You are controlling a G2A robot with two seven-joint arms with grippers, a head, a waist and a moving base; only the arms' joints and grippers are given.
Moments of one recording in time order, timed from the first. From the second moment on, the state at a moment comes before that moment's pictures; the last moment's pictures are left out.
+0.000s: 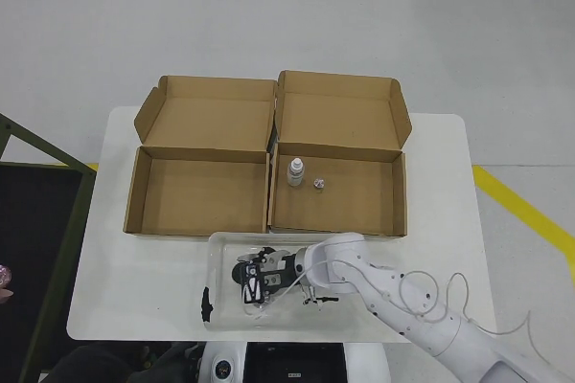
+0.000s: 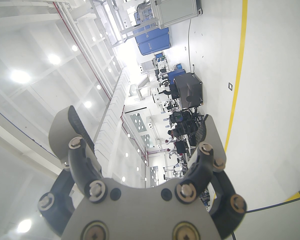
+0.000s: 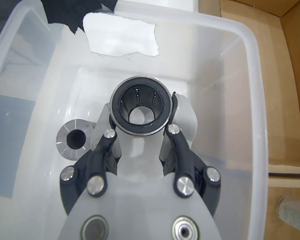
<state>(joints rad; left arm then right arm) -0.36 -0.19 -0.39 -1.44 1.98 -0.36 0.13 -0.92 -1.25 0.60 -1.57 -1.42 -0.77 0.30</state>
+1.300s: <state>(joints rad) -0.36 -0.19 -0.39 -1.44 1.98 -0.36 0.13 -1.00 -1.20 0.81 -1.72 -1.30 -0.84 0.19</state>
